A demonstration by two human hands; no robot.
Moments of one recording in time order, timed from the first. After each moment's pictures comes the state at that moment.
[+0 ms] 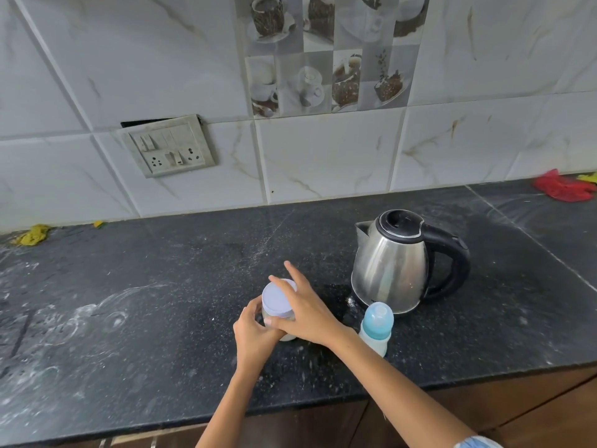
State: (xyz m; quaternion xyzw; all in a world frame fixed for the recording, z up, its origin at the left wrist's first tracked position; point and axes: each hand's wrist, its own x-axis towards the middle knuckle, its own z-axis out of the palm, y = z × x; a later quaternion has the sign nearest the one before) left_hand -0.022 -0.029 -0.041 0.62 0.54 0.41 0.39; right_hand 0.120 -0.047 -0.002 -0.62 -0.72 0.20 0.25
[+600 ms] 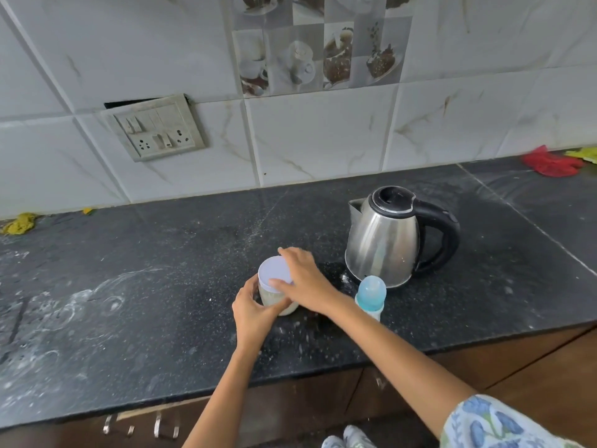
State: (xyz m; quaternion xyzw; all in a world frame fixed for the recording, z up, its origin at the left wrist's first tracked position) left_hand -0.022 -0.031 -0.043 0.63 0.54 0.41 0.38; right_hand 0.116 -0.049 0.023 -0.66 -0.68 0.24 0.22
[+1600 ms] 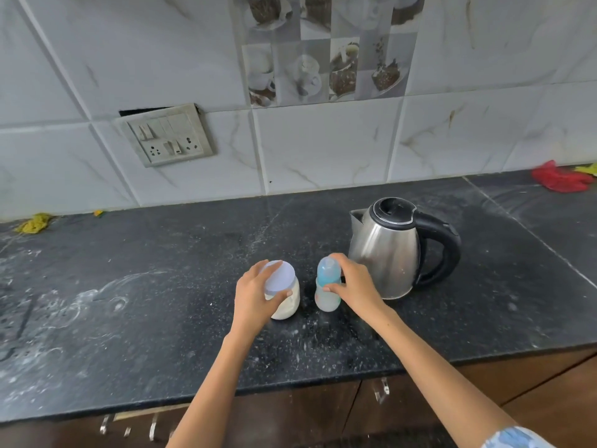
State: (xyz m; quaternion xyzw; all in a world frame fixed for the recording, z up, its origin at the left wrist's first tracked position) left_hand -0.015 -0.016 -0.002 0.78 0.49 0.30 0.23; right_hand 0.198 -0.075 0.008 -0.71 -0.58 0.23 0.31
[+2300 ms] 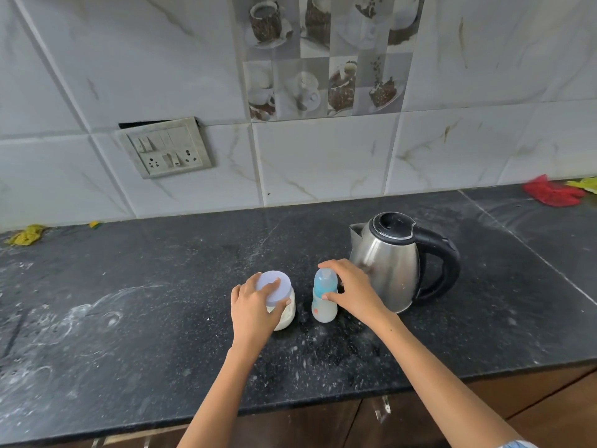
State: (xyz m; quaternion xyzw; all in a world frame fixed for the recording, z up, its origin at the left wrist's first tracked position) left_hand -0.007 -0.010 -0.006 0.79 0.55 0.25 0.10; right_hand 0.208 -0.058 0.011 -0.69 -0.63 0.19 0.31
